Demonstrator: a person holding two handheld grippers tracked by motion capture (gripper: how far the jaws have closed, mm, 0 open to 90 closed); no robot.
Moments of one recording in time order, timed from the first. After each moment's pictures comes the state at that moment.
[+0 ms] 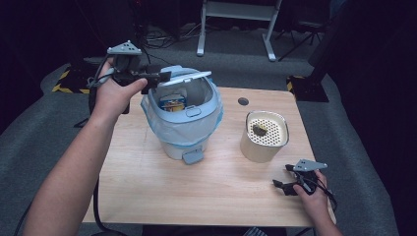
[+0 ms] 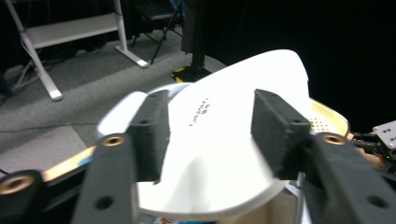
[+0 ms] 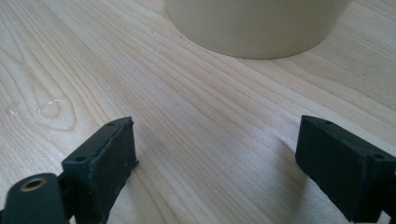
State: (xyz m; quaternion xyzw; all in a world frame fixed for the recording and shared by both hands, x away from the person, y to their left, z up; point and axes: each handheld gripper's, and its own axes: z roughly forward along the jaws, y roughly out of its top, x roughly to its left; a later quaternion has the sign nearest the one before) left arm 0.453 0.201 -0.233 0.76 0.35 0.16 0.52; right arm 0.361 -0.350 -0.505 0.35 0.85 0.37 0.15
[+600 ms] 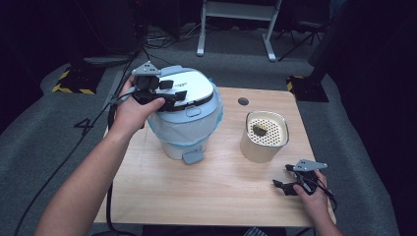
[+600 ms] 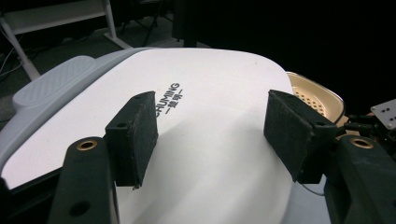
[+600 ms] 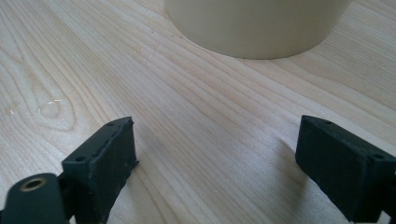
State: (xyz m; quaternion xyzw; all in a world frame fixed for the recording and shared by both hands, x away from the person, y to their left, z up) left arm 0.446 0.167 -0.271 0.77 0.35 0.16 0.51; right arm 0.361 -0.350 -0.505 0.35 0.85 0.37 0.15
